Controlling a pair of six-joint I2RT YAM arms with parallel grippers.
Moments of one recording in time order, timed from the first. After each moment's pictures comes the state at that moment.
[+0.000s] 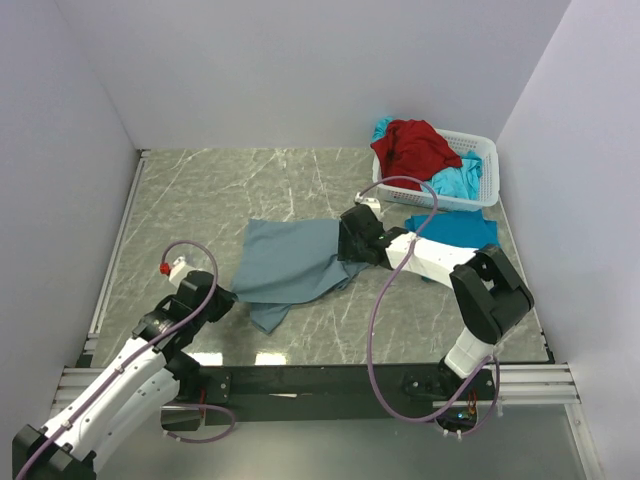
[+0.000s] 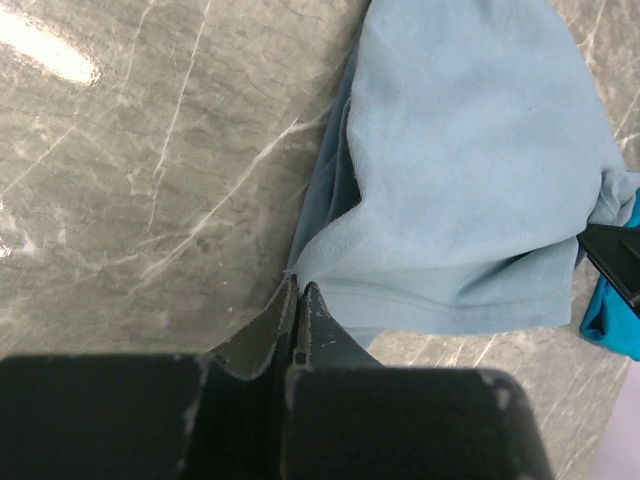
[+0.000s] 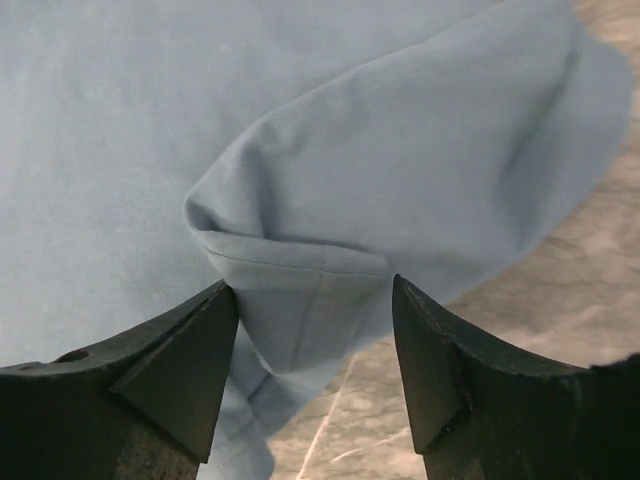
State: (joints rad) left arm -0.49 0.57 0.37 -0.54 -0.27 -1.12; right arm 0.64 1.66 1.00 -0.26 0.31 0.56
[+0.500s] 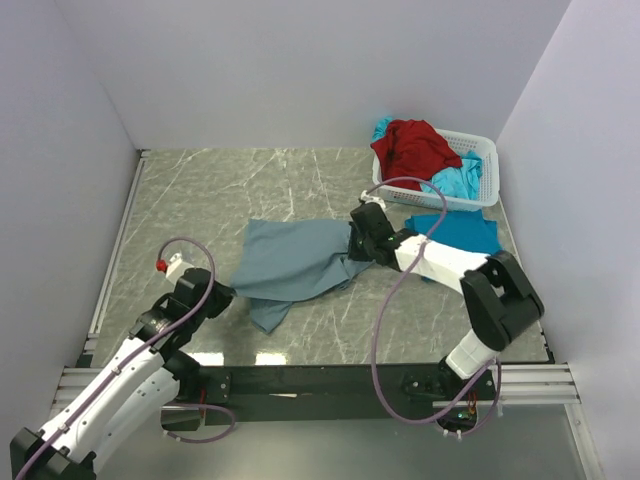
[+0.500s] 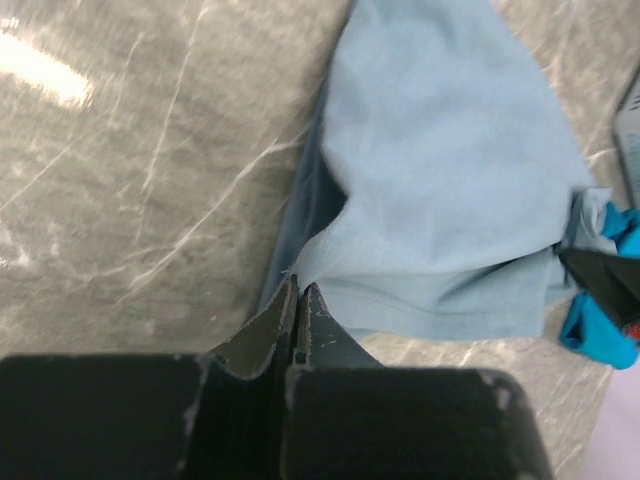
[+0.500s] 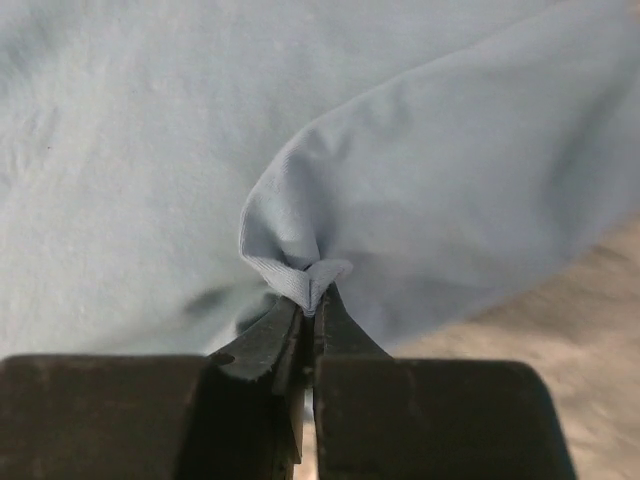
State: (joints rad) left arm -0.49 0.57 0.40 -0.55 -0.29 -1.12; right arm 0.59 1.63 0.95 -0.17 0.14 0.56
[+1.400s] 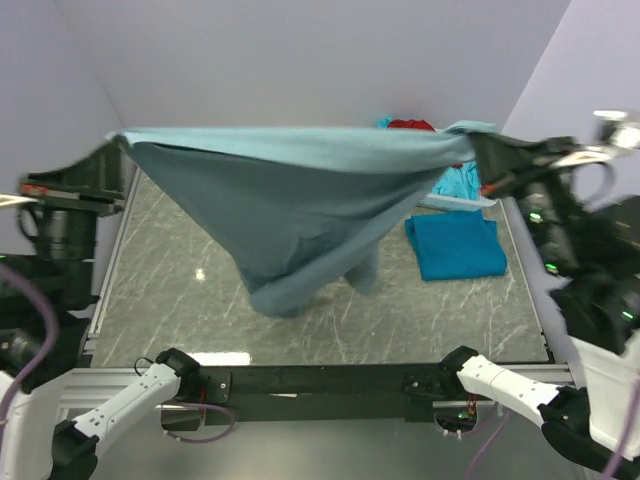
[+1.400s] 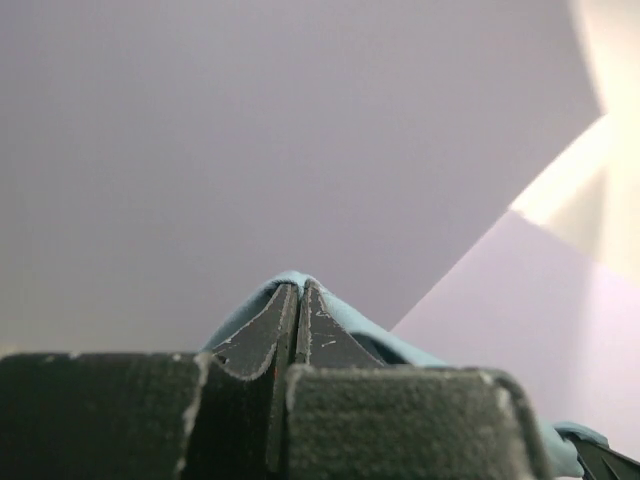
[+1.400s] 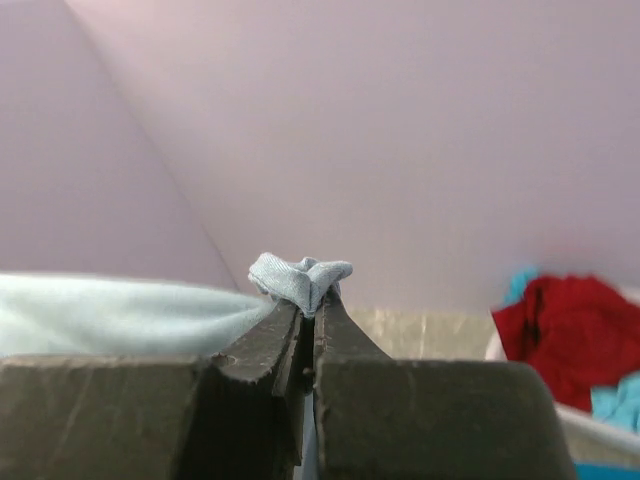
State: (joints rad) left arm -0.49 0.71 1.48 -0.26 -0.42 -0.64; right arm 0.58 0.94 1.70 -0.49 0.27 0.28
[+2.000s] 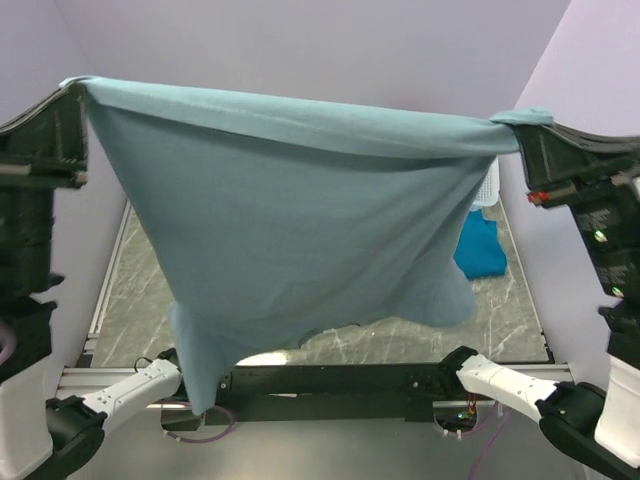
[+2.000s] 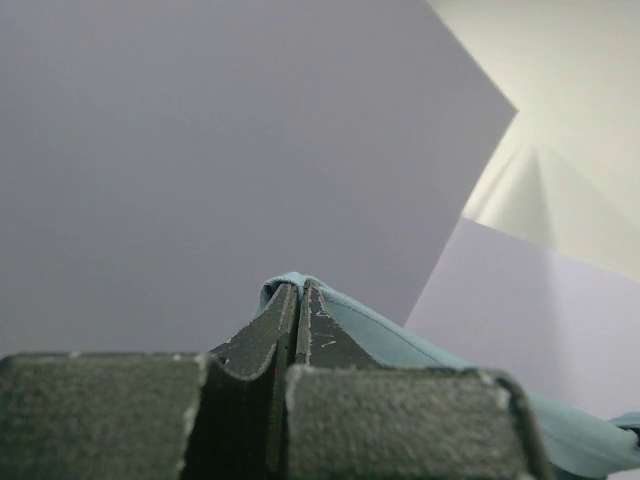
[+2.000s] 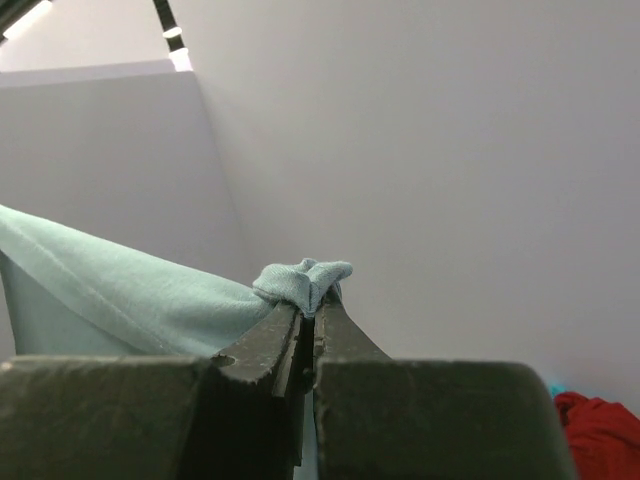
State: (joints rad) left arm -0.50 0.91 1.91 -0.26 -0.23 -0.42; right arm 0.58 0.97 2.02 -0.53 0.09 0.18
